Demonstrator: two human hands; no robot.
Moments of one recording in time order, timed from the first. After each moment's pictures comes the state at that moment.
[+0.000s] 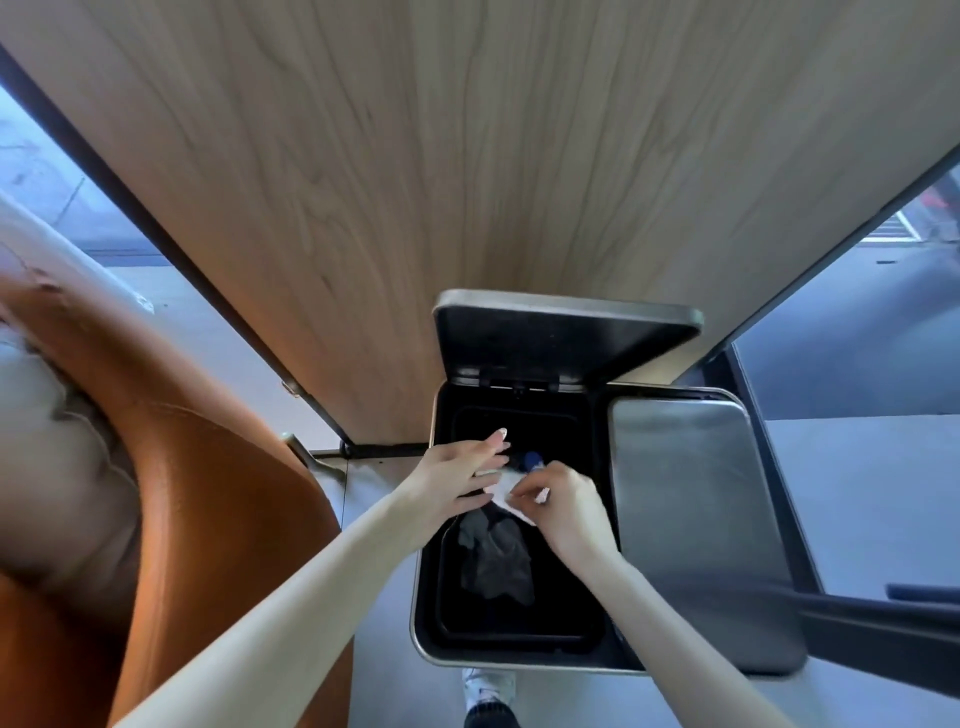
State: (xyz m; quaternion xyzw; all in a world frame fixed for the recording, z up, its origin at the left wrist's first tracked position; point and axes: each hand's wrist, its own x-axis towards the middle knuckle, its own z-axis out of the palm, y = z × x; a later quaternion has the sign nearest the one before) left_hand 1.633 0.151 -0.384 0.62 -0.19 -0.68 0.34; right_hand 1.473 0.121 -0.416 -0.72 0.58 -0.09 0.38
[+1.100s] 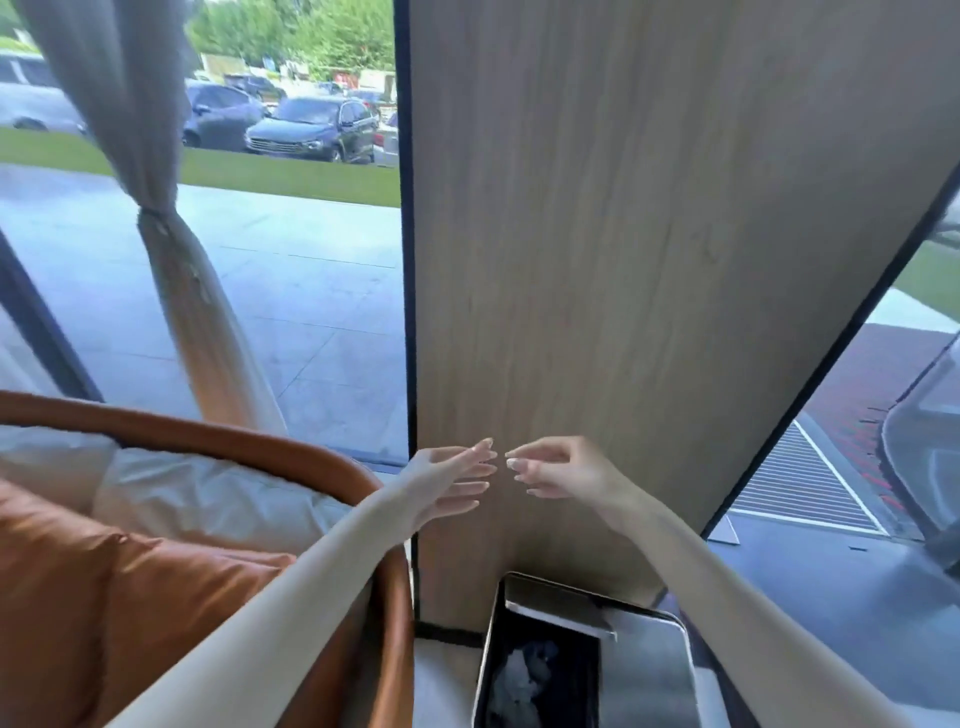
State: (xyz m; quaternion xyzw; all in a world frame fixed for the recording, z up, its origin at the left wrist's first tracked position) left_hand 1.702 0.293 0.091 0.62 -0.30 -0.52 0.50; right_hand 1.533 0.184 0.106 -0.73 0.36 -0.15 0.56
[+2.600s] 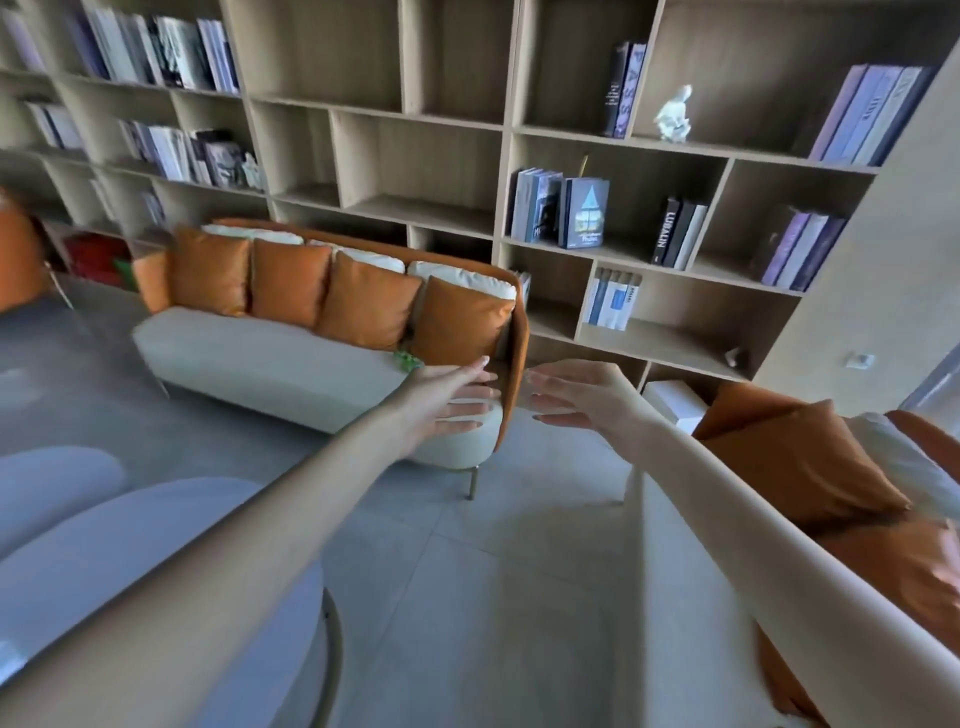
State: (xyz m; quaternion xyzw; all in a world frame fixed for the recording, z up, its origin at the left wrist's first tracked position) left_hand 1.681 1.163 0.190 0.64 0.28 0.11 0.71; right_hand 1.807 1.006 0.208 -0.72 -0.30 0.29 0.55
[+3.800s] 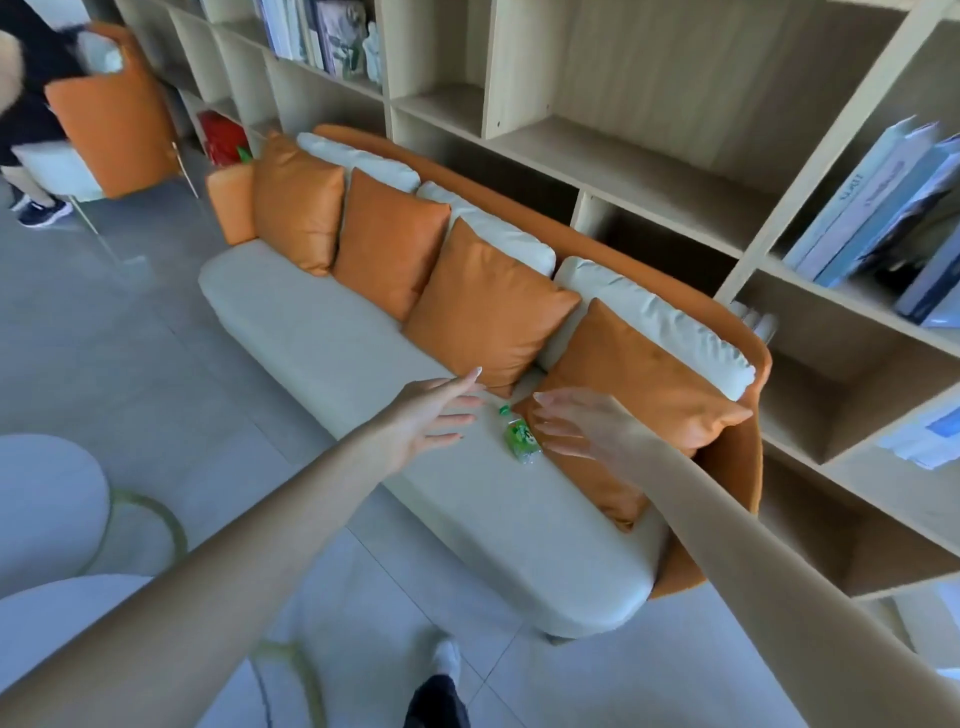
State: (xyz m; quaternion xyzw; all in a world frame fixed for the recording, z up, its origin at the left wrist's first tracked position) left_hand 2.027 1.814 0.032 0.51 0.48 0.14 0.70; right_hand 2.221 1.716 0.027 -0.71 -0.27 0.51 0.41
